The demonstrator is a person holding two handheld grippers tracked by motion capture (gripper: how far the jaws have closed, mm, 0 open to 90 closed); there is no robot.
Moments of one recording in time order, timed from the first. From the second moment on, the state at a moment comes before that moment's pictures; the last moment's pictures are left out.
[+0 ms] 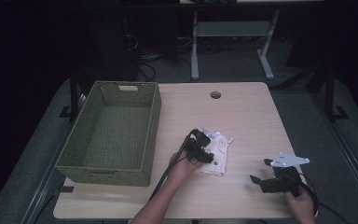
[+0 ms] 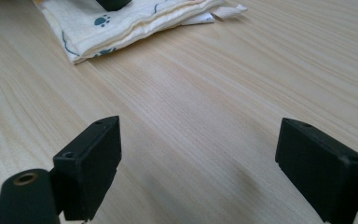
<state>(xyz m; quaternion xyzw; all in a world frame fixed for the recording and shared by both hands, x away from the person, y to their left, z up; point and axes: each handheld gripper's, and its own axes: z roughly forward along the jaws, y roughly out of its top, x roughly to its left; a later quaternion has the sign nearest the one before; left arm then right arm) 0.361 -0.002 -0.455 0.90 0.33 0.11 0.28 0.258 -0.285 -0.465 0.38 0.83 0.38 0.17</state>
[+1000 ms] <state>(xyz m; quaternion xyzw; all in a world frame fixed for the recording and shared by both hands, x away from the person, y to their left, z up) 0.357 -0.012 -0.454 0.89 0.33 0.11 0.28 0.258 -0.293 -0.465 0.40 0.82 0.38 0.17</state>
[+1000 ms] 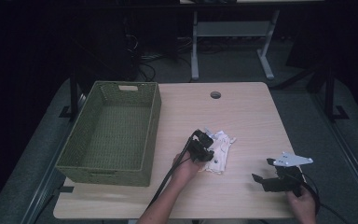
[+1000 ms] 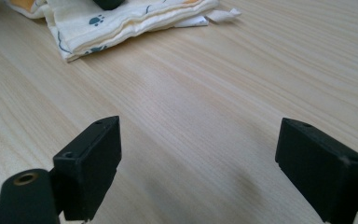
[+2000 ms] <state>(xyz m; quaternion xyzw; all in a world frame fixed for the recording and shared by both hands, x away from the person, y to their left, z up) 0.356 0.016 -0.434 0.83 0.38 -0.02 0.40 0.256 -0.301 -0.461 0.40 0.81 0.39 0.18</state>
